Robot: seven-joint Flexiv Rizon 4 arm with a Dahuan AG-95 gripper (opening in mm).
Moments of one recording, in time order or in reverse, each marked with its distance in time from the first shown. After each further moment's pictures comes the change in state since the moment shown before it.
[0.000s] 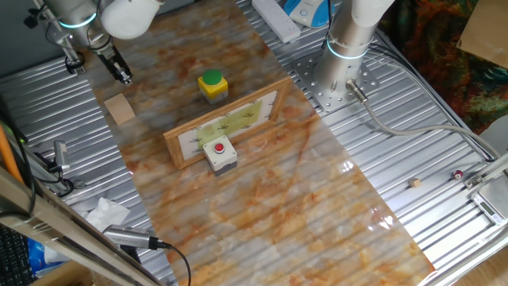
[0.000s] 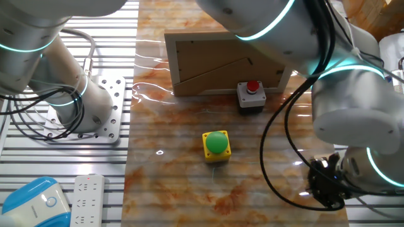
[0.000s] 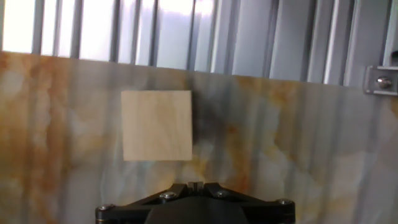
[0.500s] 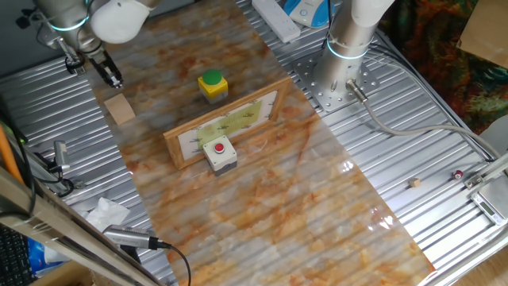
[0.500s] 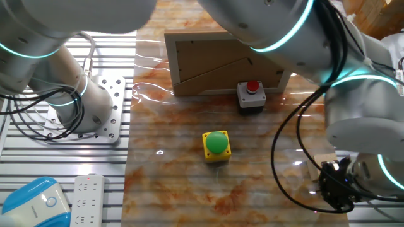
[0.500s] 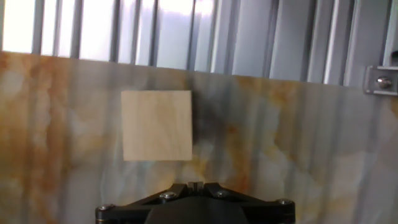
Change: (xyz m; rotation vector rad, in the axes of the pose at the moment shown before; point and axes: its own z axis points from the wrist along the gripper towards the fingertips) arm -0.030 -0.006 0.008 -0.007 -0.006 0.033
